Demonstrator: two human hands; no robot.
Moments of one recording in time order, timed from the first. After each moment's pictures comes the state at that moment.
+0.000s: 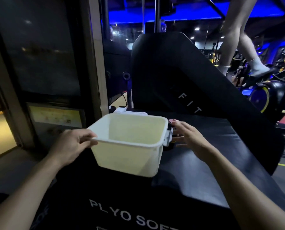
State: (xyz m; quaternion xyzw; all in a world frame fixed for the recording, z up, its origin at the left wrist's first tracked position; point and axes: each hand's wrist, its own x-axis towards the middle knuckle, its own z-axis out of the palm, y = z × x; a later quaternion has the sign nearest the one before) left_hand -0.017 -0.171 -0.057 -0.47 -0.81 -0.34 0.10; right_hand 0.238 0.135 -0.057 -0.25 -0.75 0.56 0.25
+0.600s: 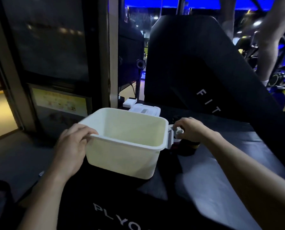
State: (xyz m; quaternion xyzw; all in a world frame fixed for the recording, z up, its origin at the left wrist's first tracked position) left_hand -0.071 -0.164 -0.115 -0.39 -0.80 -0.40 0.20; right_hand 0.098 0.206 -0.066 -0.24 -0.97 0.01 0.03
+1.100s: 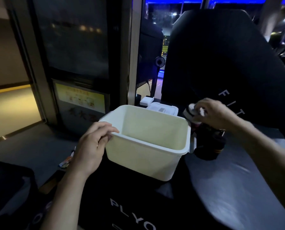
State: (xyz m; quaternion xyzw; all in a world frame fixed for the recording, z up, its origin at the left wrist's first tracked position) left_hand -0.069 -0.174 -0.124 -0.40 -0.75 -0.50 0.16; right_hand 0.078 0.203 -0.016 -0.20 -0.97 0.01 0.16
